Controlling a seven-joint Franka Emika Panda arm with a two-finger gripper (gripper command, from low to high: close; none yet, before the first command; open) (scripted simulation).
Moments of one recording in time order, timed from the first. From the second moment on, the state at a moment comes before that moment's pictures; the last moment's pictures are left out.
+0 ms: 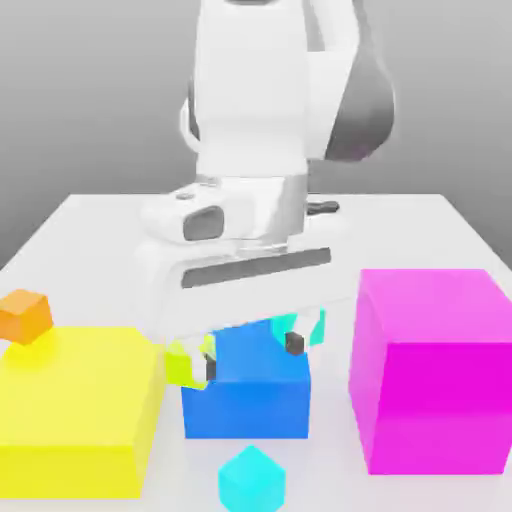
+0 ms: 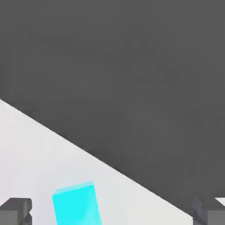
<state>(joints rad) 0.09 0.06 -0.09 -2.44 0.01 2.64 0.13</state>
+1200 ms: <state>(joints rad) 0.10 -0.25 -0.01 -2.70 0.00 2.45 0.23</state>
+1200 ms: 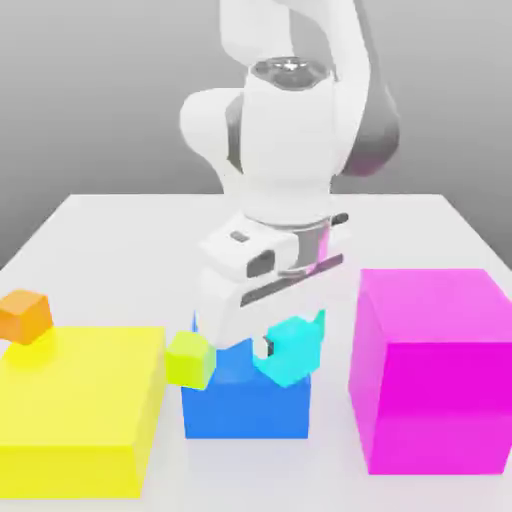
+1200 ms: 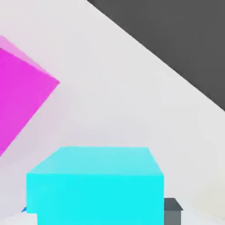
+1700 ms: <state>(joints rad) 0.13 -0.67 0.08 -2.95 0.07 2.28 0.39</state>
